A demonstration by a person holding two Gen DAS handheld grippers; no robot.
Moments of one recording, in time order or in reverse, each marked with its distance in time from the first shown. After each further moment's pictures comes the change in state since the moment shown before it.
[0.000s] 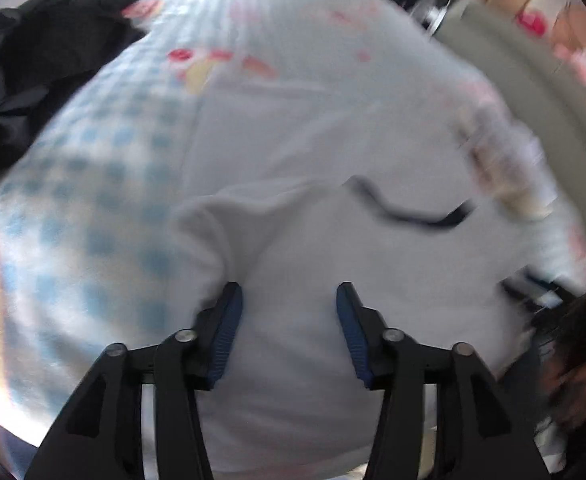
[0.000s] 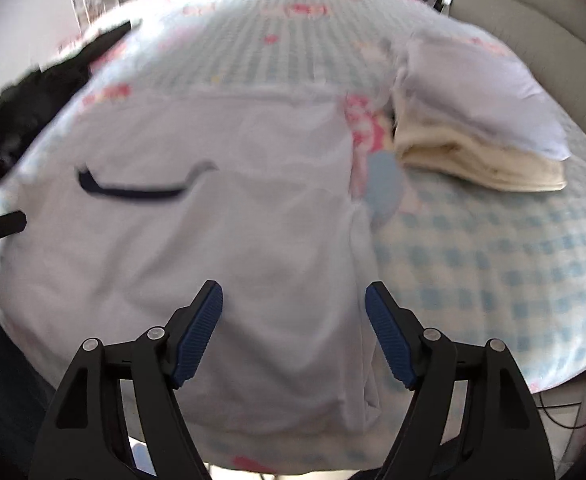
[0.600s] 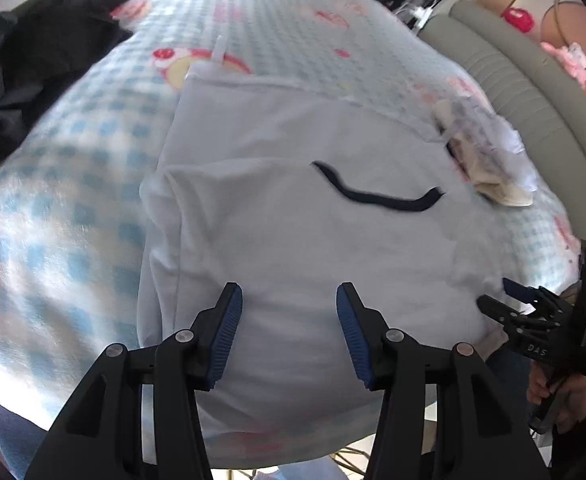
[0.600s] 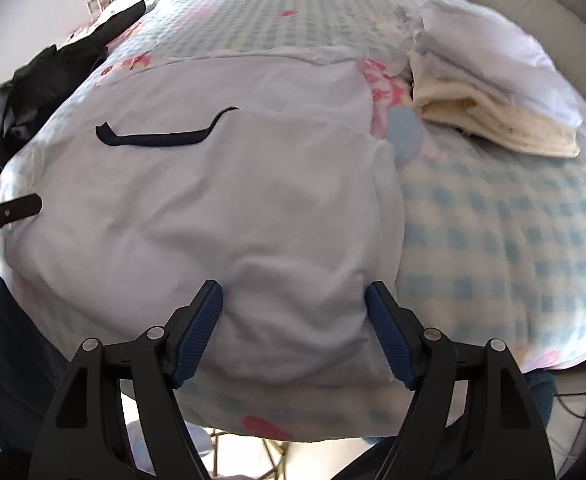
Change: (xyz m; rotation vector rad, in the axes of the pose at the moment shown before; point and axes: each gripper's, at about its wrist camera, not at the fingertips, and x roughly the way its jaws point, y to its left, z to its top) left arm -0.018 -0.018 -0.001 0.011 -0.032 -0.111; right arm -0.011 0.018 -0.023 0.002 0.006 0.075
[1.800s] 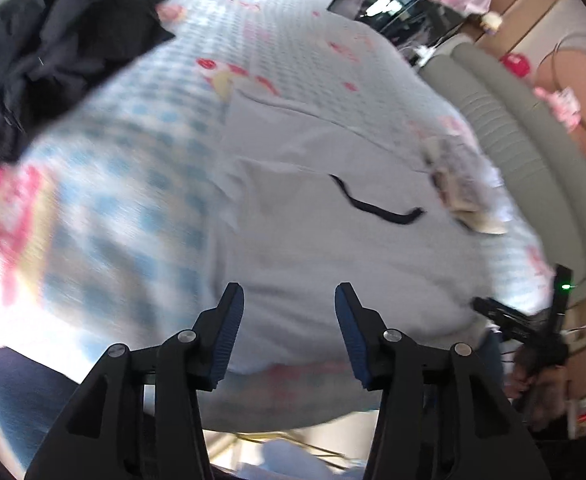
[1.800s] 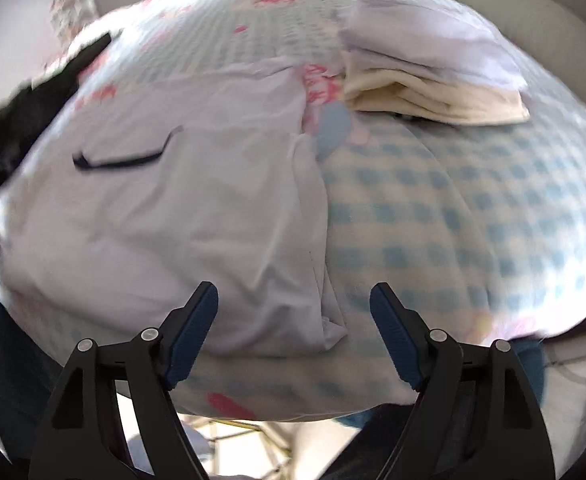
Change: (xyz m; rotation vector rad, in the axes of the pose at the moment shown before) left arm -0.036 0.031 -0.041 -0.107 -0.029 -0.080; right arm -0.019 -0.026 -0.025 0.175 -0.039 0.003
